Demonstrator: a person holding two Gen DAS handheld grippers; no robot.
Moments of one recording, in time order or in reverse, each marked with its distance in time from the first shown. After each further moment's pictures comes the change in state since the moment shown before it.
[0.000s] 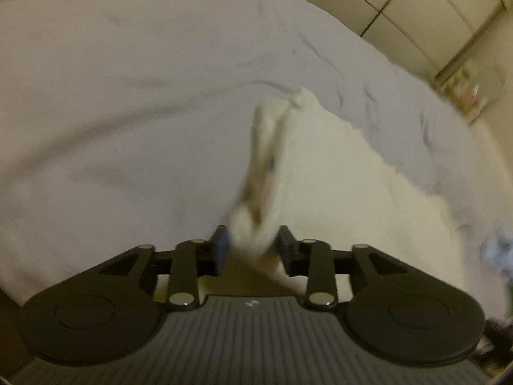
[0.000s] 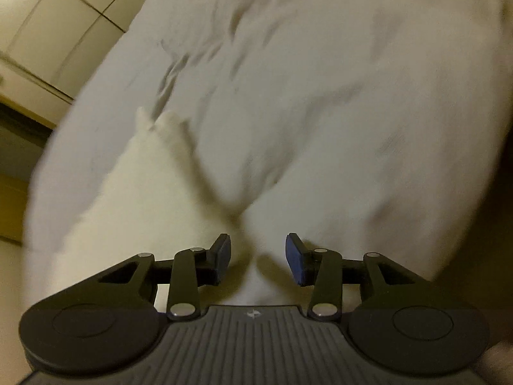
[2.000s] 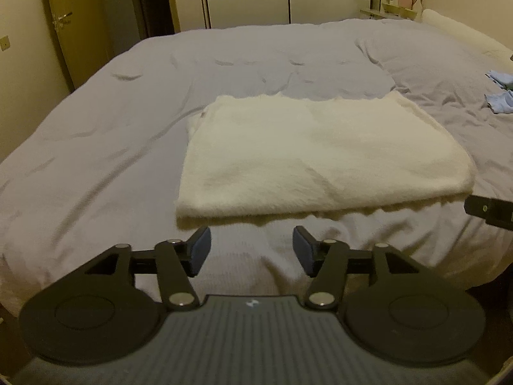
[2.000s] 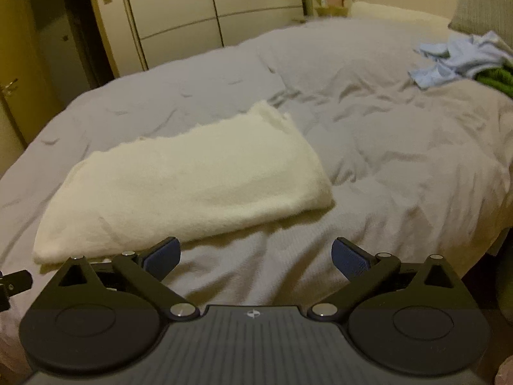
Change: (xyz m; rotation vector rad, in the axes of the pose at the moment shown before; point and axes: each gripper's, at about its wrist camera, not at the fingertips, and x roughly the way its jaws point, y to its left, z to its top) left arm -0.073 -0.112 -0.129 0.533 -0.166 0.102; right arm -0.087 0.069 -0.174 -0.515 -0.260 0.003
